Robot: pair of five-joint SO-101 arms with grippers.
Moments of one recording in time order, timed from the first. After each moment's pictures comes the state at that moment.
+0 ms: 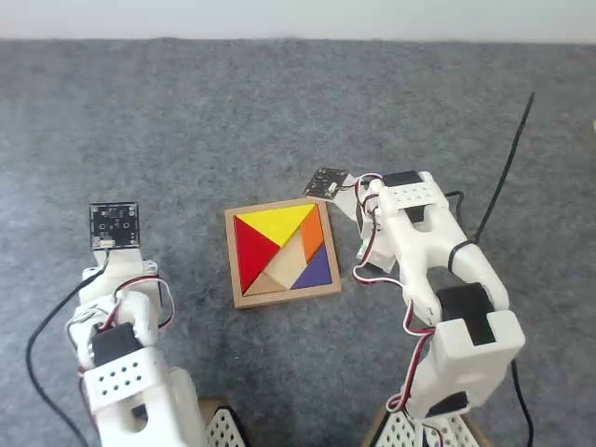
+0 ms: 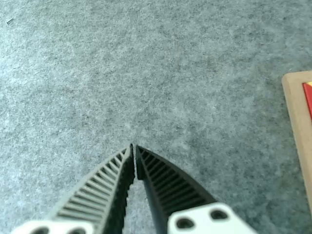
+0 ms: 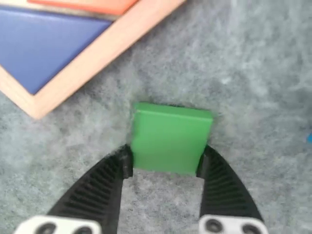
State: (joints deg) left arm -29.5 -69.8 85.1 44.1 -11.3; right arm -15.6 13.2 20.9 65.1 50.2
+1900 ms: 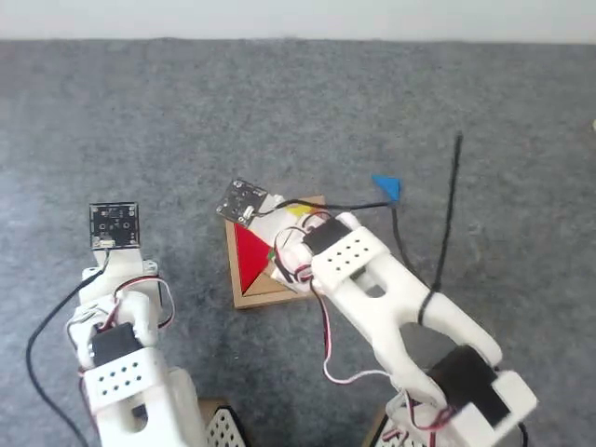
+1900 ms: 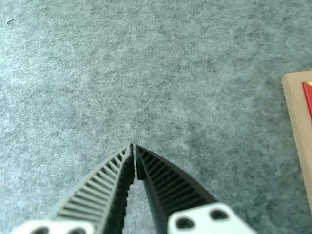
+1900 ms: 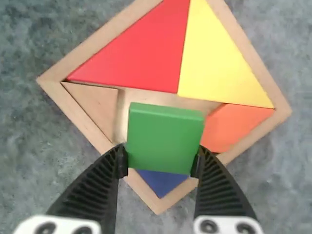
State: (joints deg) left arm -29.5 -69.8 85.1 44.1 -11.3; right arm -42.1 -5.6 32.4 52.6 24.4
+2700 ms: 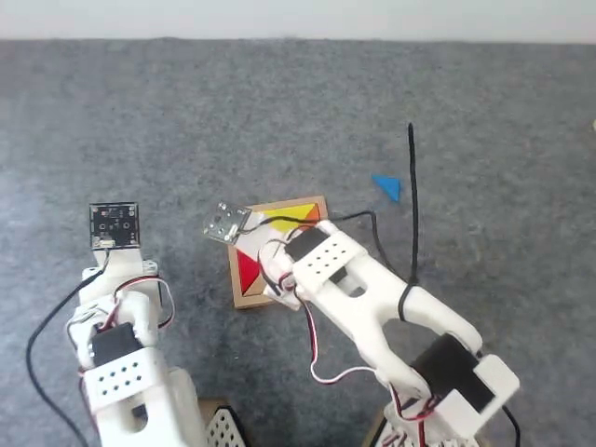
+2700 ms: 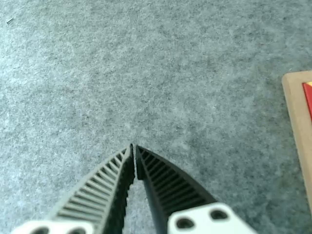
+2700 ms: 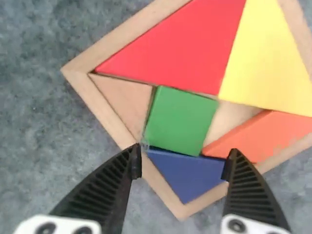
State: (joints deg) left arm -29.5 -69.8 85.1 44.1 -11.3; right arm -45.6 -1.1 30.0 55.6 24.1
